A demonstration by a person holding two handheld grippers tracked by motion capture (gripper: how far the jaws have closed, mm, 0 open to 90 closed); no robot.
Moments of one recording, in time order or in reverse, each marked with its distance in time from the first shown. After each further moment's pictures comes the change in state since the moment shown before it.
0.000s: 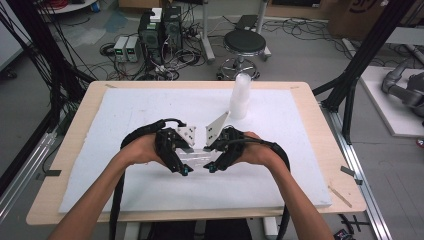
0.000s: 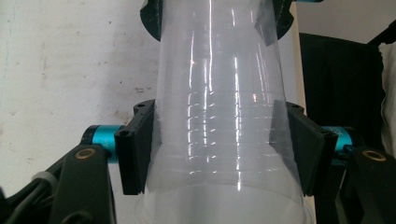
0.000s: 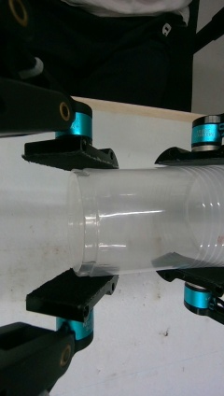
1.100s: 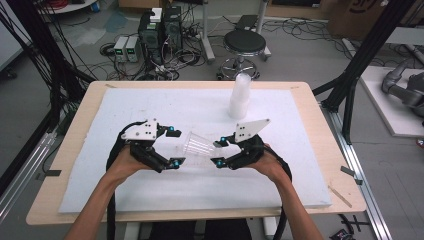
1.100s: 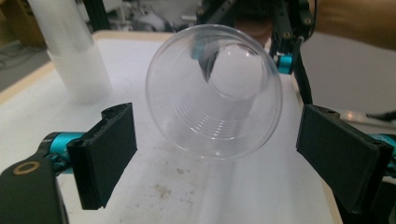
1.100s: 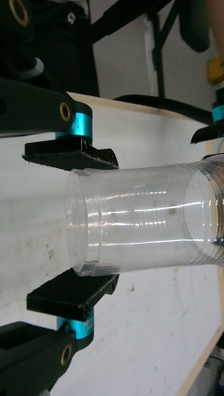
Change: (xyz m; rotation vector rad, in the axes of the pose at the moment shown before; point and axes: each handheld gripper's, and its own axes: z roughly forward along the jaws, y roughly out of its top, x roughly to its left) left arm -0.009 -0.078 -0.009 -0.737 0.192 -0.090; right arm 0.005 -0.068 -0.004 -0.457 -0.095 0.179
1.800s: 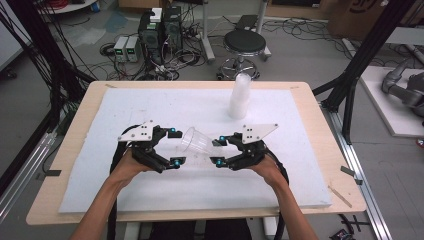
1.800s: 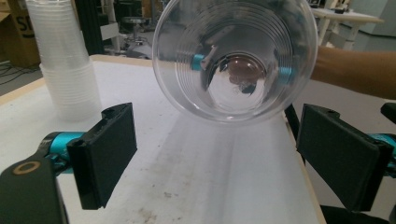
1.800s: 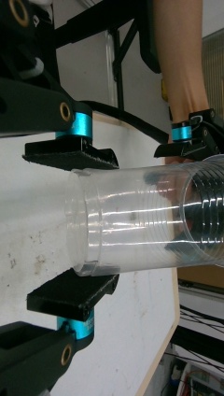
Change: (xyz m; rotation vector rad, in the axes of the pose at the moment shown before) left arm 0.004 -0.014 0.008 -0.120 -0.059 -0.068; right arm 0.001 -0.012 0.000 -0.195 0.031 0.001
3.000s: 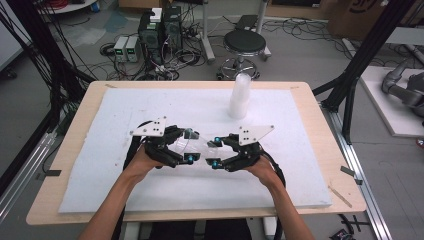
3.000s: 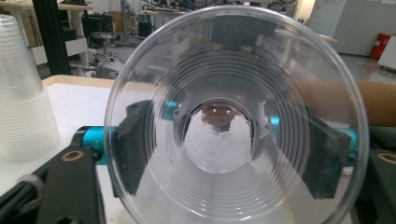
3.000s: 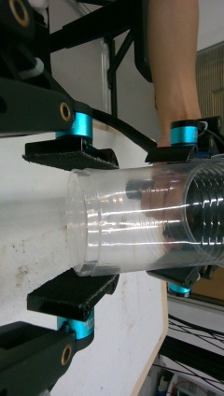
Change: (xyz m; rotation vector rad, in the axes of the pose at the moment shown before) left arm 0.002 0.012 0.029 -0.055 -0.114 -0.002; right arm 0.001 -0.003 0.011 -0.040 0.037 -0.018
